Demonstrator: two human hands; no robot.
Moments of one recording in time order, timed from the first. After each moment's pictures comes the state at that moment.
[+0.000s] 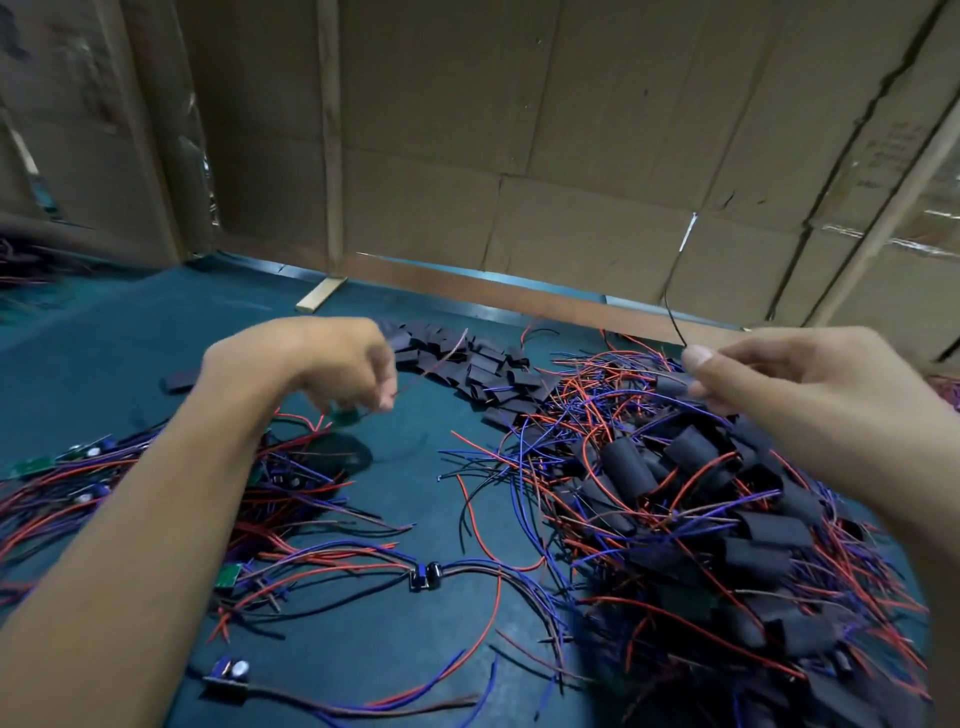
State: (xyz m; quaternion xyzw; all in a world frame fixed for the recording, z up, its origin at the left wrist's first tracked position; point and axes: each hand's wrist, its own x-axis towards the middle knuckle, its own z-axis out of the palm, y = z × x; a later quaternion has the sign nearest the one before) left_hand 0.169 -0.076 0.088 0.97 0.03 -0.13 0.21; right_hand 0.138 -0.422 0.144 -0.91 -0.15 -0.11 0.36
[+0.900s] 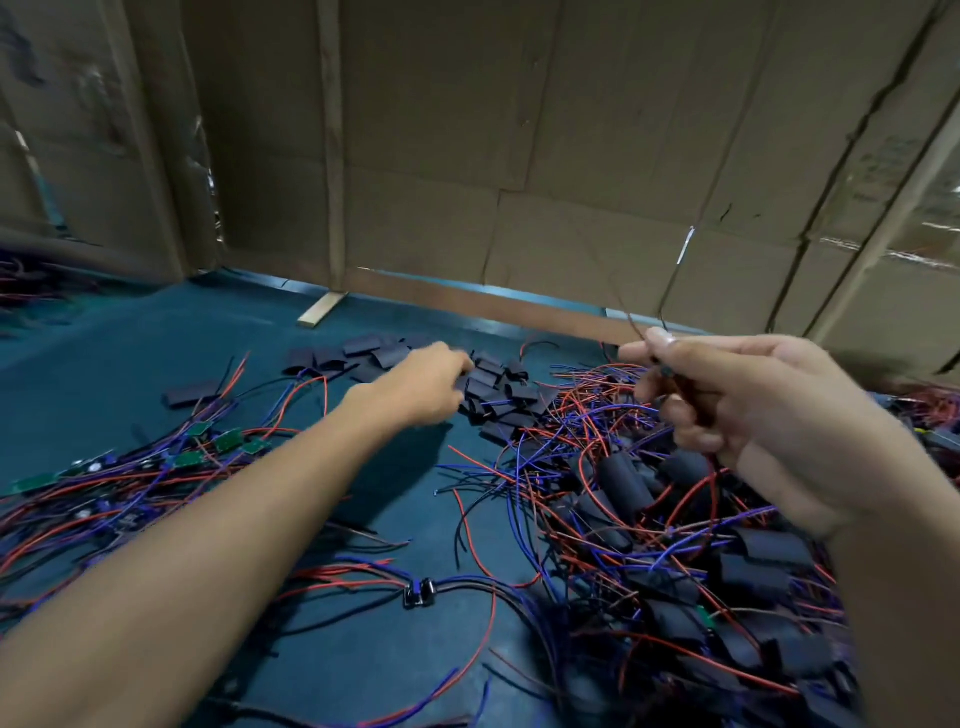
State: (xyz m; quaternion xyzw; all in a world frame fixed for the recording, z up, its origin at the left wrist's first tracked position) left_hand 0.251 -0.125 0.026 0.99 -0.01 0.03 0.14; right_hand 0.152 -0.404 0.137 -0.72 -0.14 0.07 0.67
